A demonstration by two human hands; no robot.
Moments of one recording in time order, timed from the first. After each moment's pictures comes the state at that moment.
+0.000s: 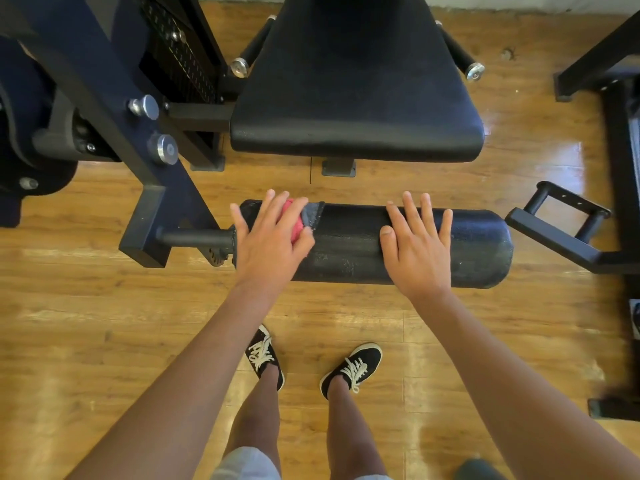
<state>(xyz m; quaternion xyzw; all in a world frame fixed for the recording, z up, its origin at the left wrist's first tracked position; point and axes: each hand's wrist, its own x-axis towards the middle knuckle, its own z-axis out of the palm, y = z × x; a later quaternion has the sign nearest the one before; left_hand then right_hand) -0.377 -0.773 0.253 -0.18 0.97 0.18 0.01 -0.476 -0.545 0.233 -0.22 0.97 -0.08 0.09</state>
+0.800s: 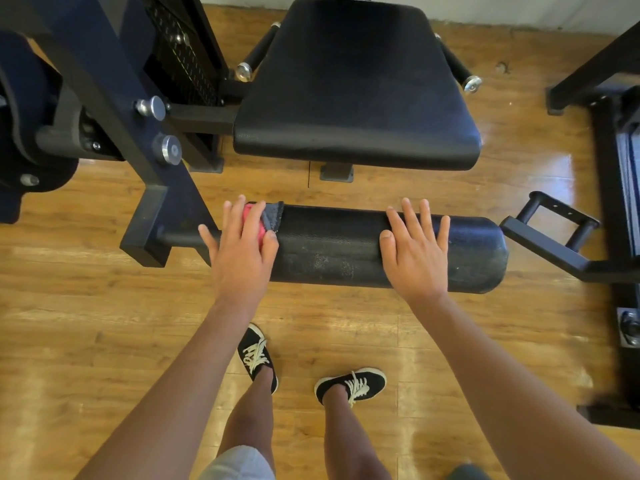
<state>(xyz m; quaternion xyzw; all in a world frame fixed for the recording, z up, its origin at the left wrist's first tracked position) -0.344 -0.798 0.237 -0.28 0.94 0.18 -0.04 -0.475 -0.549 0.238 -0.22 0.97 -0.07 0.10</state>
